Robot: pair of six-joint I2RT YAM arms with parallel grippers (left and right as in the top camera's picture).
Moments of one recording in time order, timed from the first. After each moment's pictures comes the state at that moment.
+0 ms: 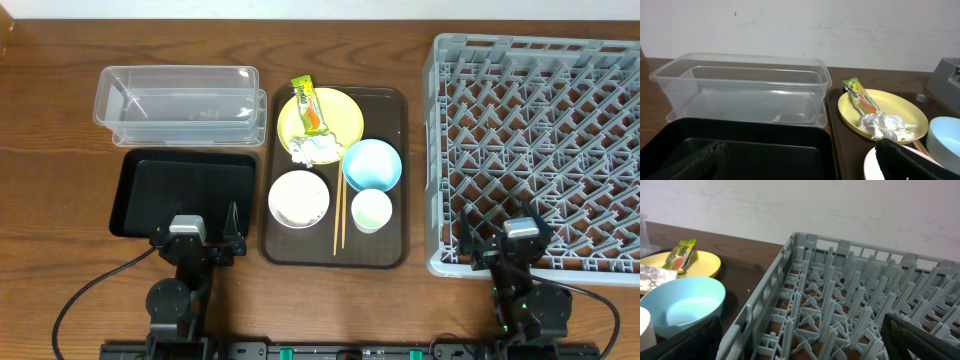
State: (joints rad) left arm -0.03 0.01 0.01 -0.10 0.02 -0.09; right arm 0.02 0.01 0.01 -0.06 -0.10 -0.11
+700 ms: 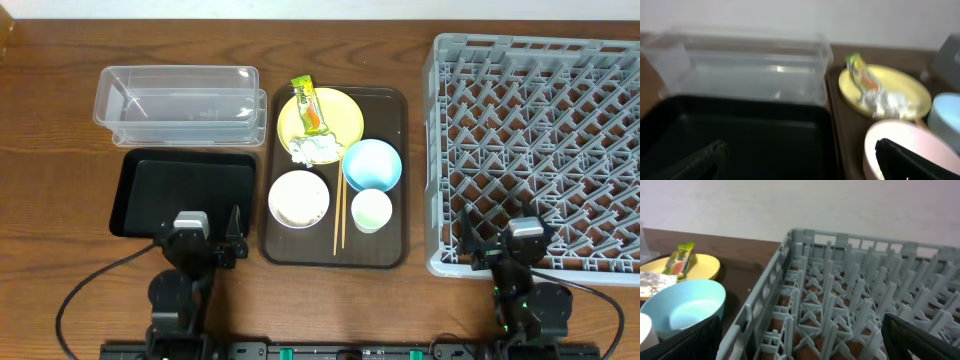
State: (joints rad) left arm -0.03 0.13 0.05 -0.16 0.03 -0.09; right arm 0.02 0.03 0.03 -0.10 -0.07 -0.05
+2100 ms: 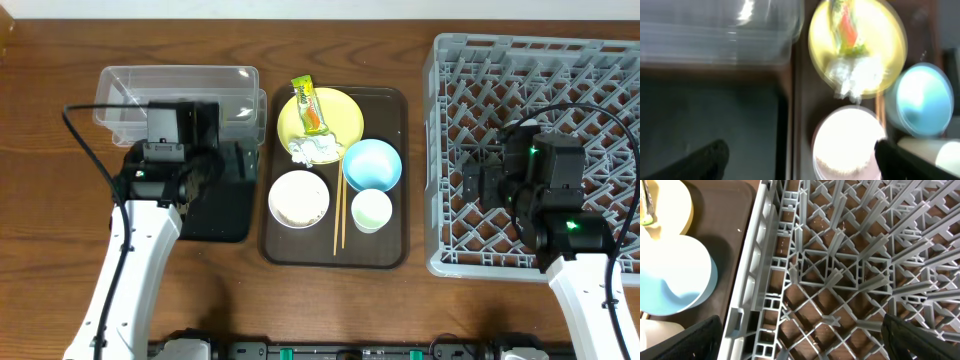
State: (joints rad) left arm -0.05 1.31 1.06 -0.68 0.23 -0.15; right arm 0.02 1.10 0.85 -0.57 -0.05 -0.02
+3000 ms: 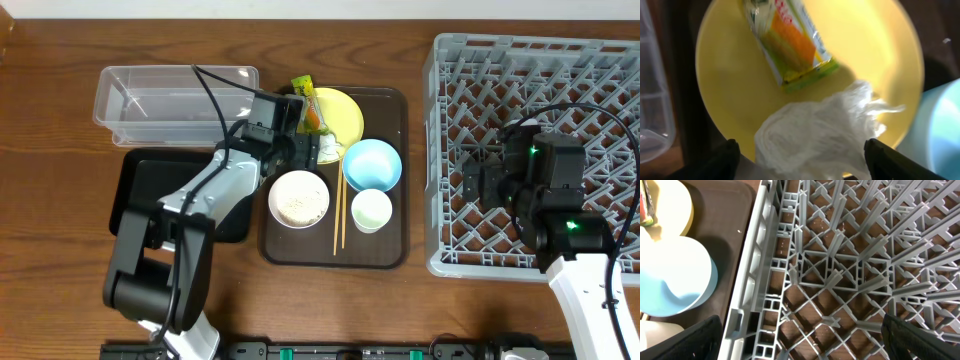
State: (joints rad) left arm -0.30 1.82 1.07 -0.22 0.18 -0.16; right arm 0.02 1.10 0.85 -0.57 -0.05 -0.02
